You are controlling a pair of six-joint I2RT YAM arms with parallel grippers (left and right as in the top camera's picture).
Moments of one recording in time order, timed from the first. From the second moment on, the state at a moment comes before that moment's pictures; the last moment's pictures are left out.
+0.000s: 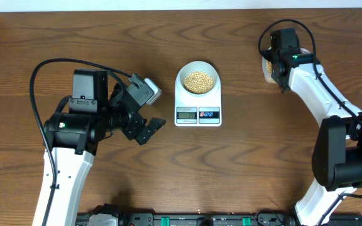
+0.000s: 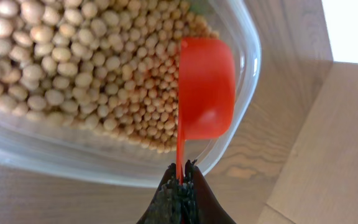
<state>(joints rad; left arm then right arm) -0.12 1.17 1.18 -1.01 0.52 0.59 0.13 1.92 1.40 -0.63 0.57 -0.61</state>
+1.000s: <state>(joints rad) -0.12 1.17 1.18 -1.01 0.52 0.59 -0.05 1.90 1.41 -0.71 -0.10 -0.12</state>
